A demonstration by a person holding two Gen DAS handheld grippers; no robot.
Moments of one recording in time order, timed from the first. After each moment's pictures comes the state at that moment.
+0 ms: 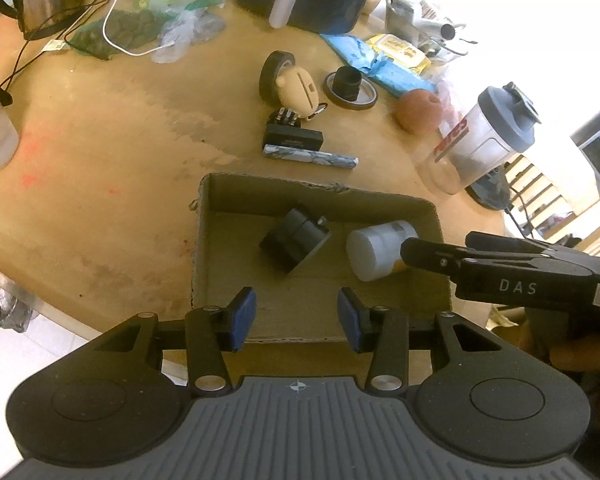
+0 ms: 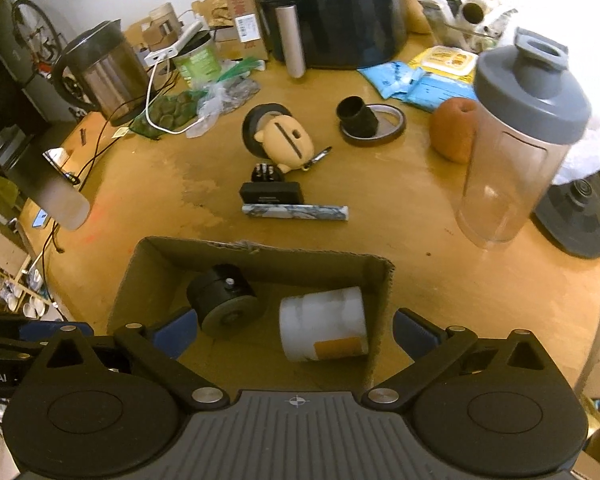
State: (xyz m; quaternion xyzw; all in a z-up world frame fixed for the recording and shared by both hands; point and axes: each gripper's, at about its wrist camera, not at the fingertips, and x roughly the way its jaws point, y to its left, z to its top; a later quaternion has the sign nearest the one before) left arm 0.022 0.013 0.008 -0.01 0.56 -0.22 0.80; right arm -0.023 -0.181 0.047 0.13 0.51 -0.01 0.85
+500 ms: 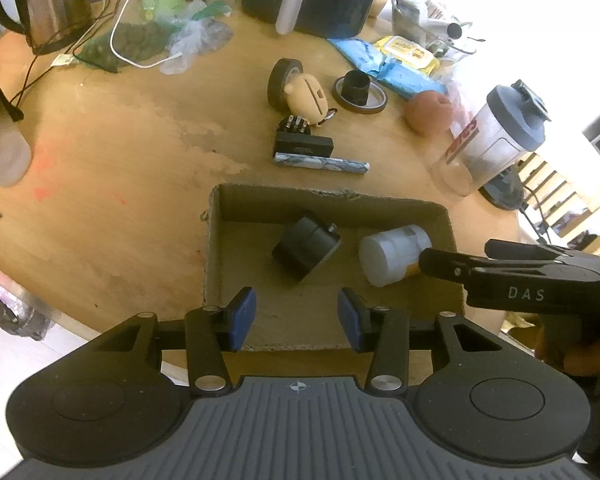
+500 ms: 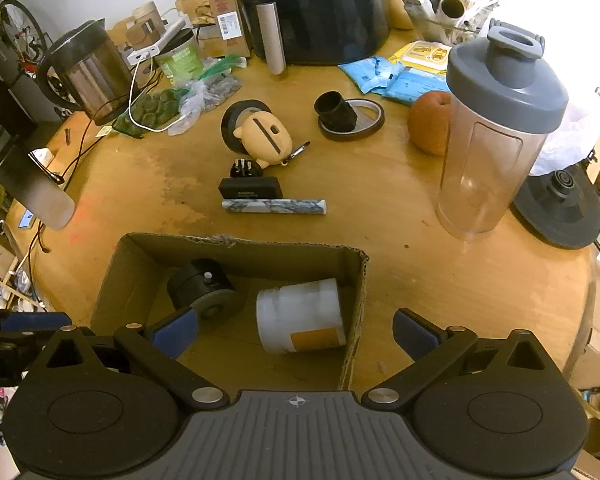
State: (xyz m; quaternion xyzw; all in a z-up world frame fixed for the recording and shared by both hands) left arm 0.024 0.008 0.012 0.02 0.55 -0.21 0.81; right arm -0.028 -0.187 0.046 0.12 0.52 -0.03 0.84
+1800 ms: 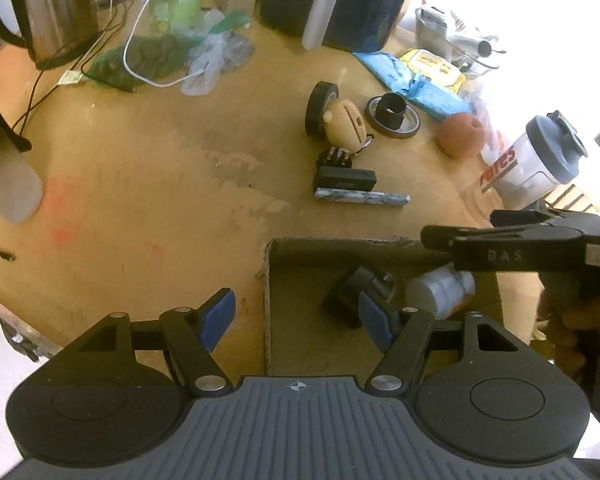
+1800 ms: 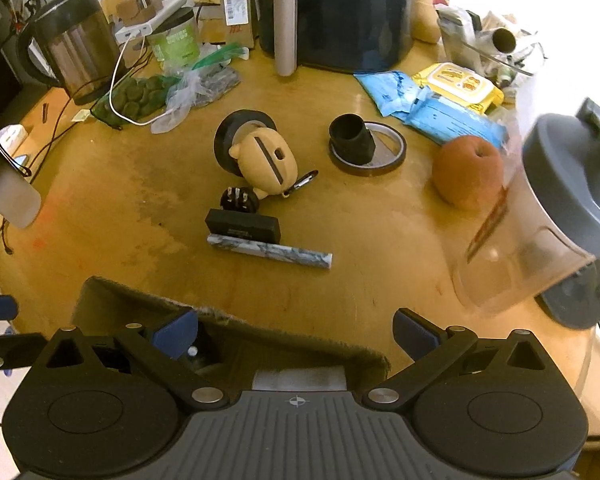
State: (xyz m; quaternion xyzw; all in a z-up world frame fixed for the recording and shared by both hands) left arm 0.077 0.035 0.007 0.02 0.55 -0.20 0.81; right arm 0.056 -0.172 0.030 0.05 0.55 -0.03 0.84
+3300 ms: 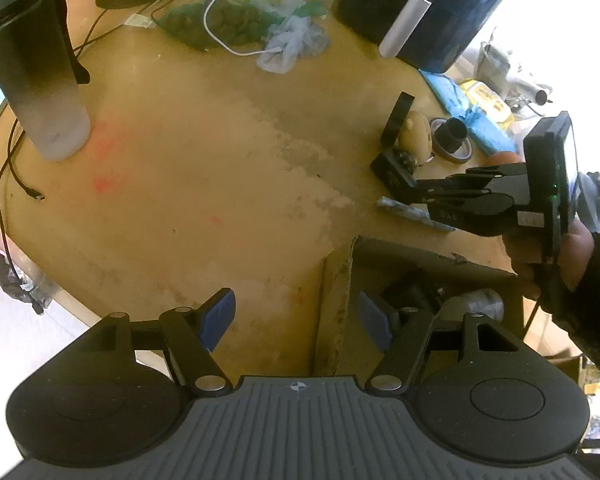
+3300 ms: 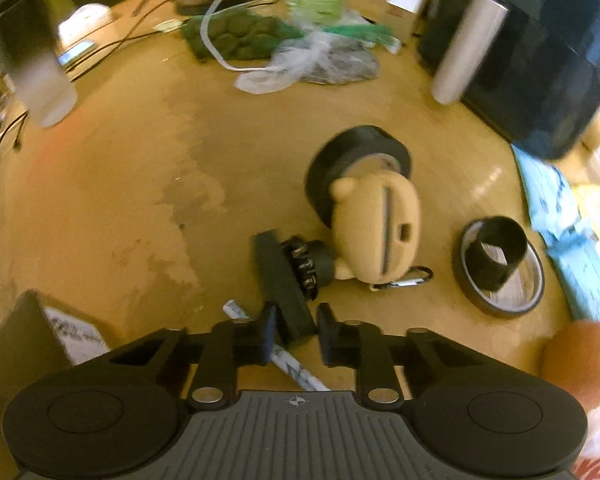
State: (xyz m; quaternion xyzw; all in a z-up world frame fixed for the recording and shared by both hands) left arm 0.092 0.095 -0.008 -0.06 0.58 -0.15 0.80; right arm 0.162 -0.130 -0.043 -0.12 0.55 0.16 0.81
